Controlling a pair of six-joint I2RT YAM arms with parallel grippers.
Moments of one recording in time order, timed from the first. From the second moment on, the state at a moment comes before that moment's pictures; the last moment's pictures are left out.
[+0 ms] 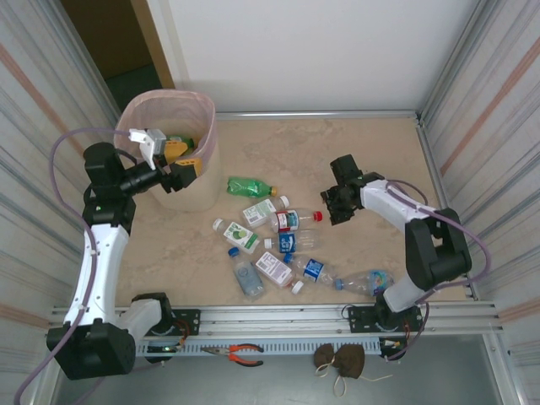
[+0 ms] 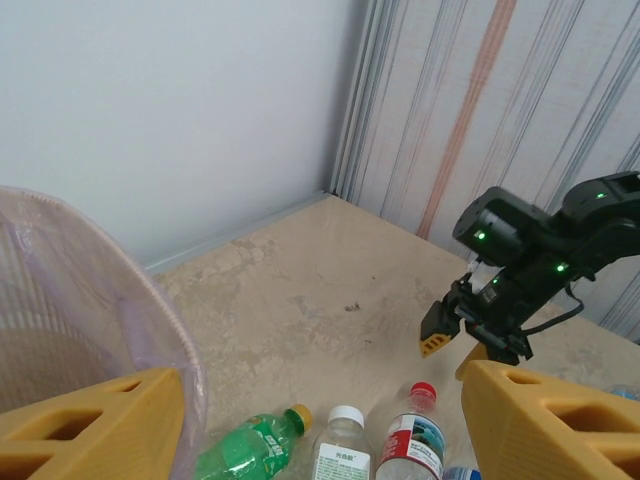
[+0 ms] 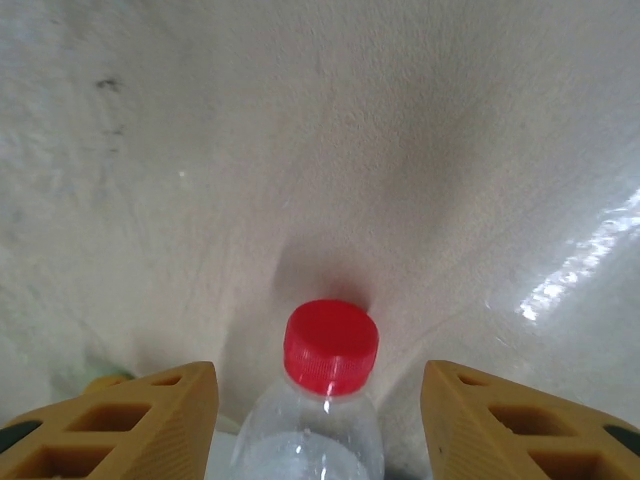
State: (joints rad) left arm 0.09 1.01 0.98 -0.14 1.00 0.01; right arm 0.36 1.60 1.02 -0.63 -0.11 1.60
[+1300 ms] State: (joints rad) left arm 0.09 1.01 0.97 -0.13 1.01 0.00; right arm 0.35 1.76 1.01 -0.52 -0.22 1.70
